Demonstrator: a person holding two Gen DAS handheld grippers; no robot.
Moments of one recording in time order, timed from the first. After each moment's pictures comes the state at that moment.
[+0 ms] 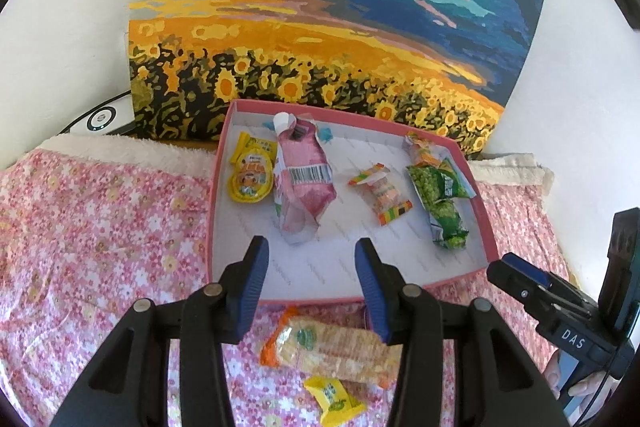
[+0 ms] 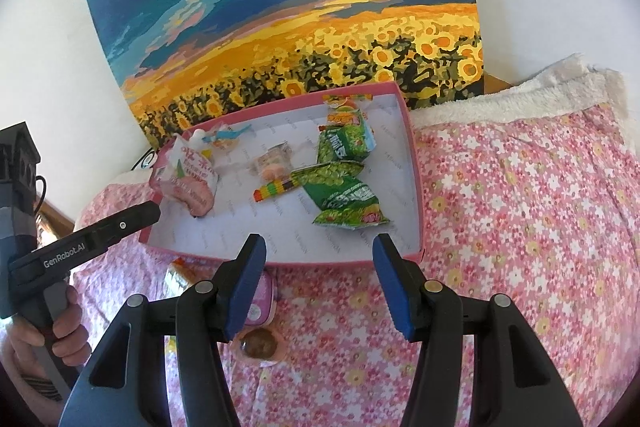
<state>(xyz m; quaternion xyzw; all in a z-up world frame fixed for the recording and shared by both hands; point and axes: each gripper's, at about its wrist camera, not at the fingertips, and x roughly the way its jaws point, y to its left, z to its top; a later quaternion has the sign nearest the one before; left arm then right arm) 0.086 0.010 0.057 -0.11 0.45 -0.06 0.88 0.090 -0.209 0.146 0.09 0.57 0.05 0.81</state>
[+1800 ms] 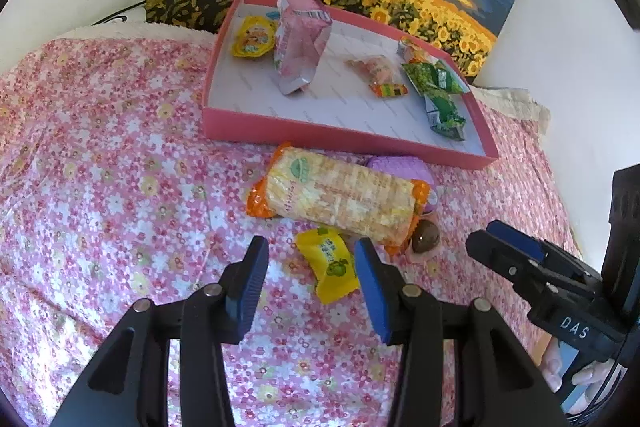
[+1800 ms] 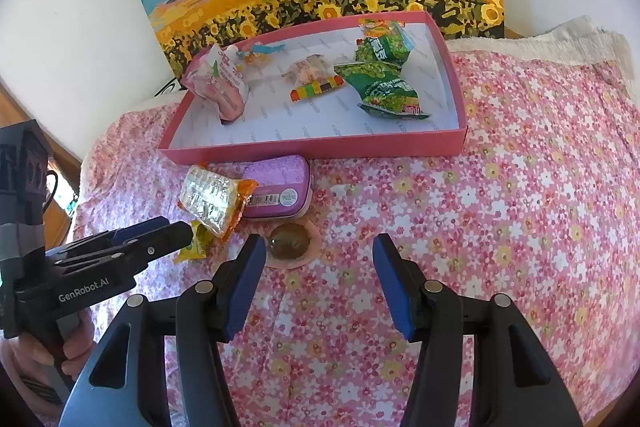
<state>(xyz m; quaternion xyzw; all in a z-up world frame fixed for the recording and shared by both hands) 0.019 -0.007 0.010 -0.12 0.51 -0.06 0.85 0.041 -0.179 0.138 0.07 0.62 0.08 0.78</state>
